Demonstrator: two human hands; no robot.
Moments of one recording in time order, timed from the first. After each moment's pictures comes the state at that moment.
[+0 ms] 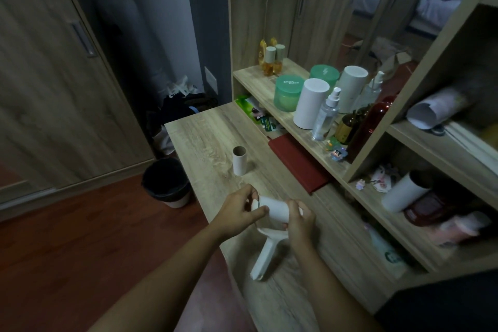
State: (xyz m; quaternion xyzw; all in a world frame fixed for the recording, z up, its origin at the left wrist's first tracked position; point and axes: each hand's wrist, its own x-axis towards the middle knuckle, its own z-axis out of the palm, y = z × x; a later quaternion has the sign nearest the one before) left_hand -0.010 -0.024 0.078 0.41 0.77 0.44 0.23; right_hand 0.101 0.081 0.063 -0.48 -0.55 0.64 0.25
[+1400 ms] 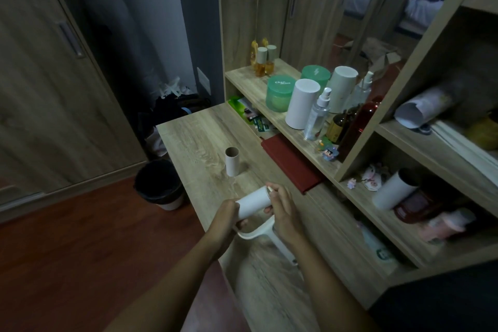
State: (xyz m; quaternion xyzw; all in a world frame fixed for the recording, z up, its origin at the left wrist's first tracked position) left_hand 0.007 -0.025 0.060 0.06 0.63 0.65 0.41; right_hand 0.093 0.090 0.064 -0.28 -0.71 0.61 0.20
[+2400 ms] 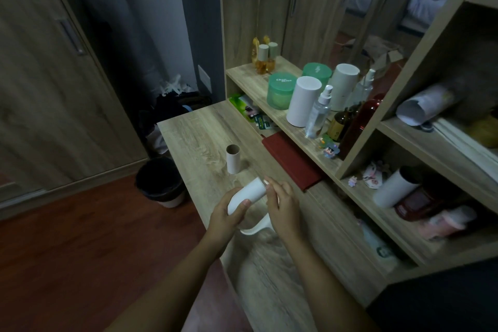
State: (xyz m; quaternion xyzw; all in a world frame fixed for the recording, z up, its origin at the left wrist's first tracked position) left_hand 0.010 -0.035 0.051 0.19 0.68 0.65 0.29; right_hand 0.086 0.087 0.062 -0.28 -0.80 0.45 0.28
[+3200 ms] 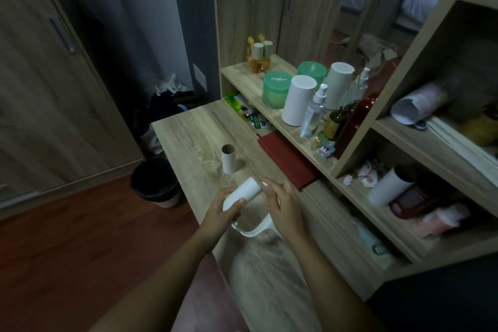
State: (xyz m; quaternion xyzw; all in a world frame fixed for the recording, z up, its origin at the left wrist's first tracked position) left_hand -0.007 -0.033 0.041 0.19 0.68 0.62 0.35; right_hand 0.092 0.101 0.055 -0.26 -0.81 0.46 0.26
